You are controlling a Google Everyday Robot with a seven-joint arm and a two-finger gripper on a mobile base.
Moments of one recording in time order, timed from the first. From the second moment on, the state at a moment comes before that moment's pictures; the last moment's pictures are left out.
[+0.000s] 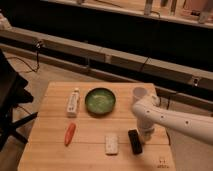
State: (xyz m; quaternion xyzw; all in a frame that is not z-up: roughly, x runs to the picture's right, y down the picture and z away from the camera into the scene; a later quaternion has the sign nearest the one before) arm 0.217 0.279 0.787 -0.42 0.06 -0.06 0.90
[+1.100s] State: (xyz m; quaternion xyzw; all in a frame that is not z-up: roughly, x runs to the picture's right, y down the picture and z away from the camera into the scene) arm 0.151 0.300 0.761 -0.43 0.00 -0.16 0.89
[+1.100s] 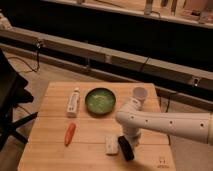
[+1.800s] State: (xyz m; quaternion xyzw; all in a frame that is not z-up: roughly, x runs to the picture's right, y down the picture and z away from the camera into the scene) arm 0.148 0.292 0.757 -0.43 -0.03 -0.17 0.89
